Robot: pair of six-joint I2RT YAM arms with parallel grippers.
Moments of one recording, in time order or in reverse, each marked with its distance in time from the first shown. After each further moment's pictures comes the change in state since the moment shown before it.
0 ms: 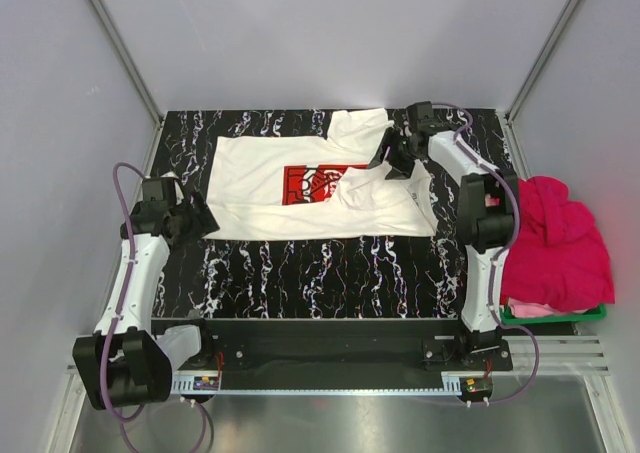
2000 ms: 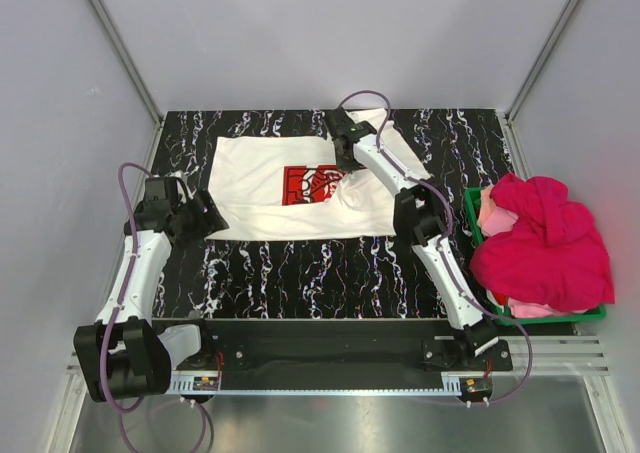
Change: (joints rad) left arm 0.000 0.032 -0.023 0.066 0.135 0.004; right arm 0.325 0.579 0.850 -0.350 0.667 -0.221
